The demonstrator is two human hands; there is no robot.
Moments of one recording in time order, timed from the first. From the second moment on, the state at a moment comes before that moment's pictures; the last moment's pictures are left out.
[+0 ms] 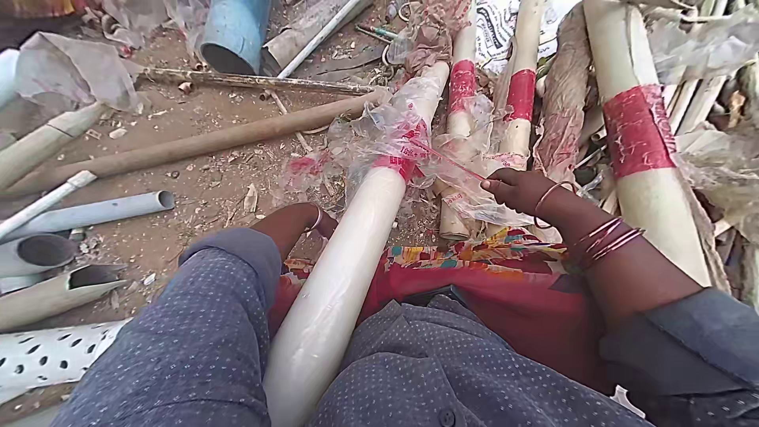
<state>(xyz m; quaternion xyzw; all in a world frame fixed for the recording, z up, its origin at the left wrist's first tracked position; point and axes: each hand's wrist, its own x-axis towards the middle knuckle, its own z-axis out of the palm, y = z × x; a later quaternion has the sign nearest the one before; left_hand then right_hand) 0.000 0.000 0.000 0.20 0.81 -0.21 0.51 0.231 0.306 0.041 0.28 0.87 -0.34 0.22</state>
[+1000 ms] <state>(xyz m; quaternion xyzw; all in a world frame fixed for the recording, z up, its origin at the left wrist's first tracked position) 0.106 -0.059 0.112 0.00 0.63 0.74 0.23 0.186 0.210 0.080 0.12 0.92 -0.27 0.26</state>
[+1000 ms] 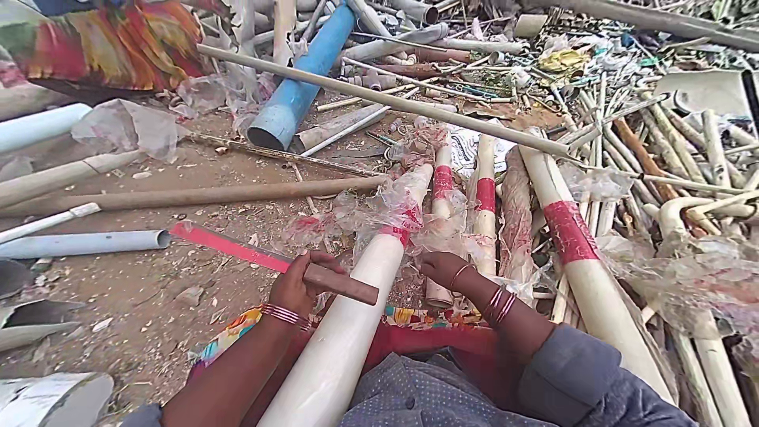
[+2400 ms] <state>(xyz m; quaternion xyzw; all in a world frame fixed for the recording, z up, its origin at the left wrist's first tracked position) 0.128 -0.036 0.097 0.04 0.64 0.66 0.38 0.228 0.101 0.099 0.03 0.84 -0.39 0.37</state>
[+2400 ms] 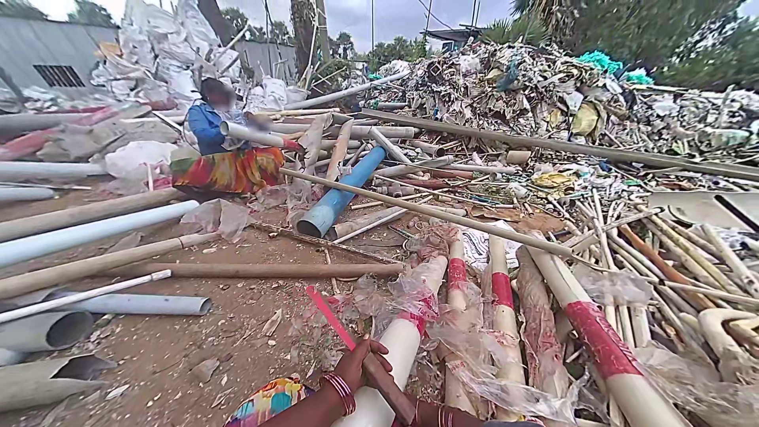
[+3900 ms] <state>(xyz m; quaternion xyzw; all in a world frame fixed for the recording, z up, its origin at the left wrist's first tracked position) 0.088 -0.069 0.111 -0.11 0.53 0.83 0.14 0.243 0.165 0.135 -0.15 0.72 -0.66 -0.14</state>
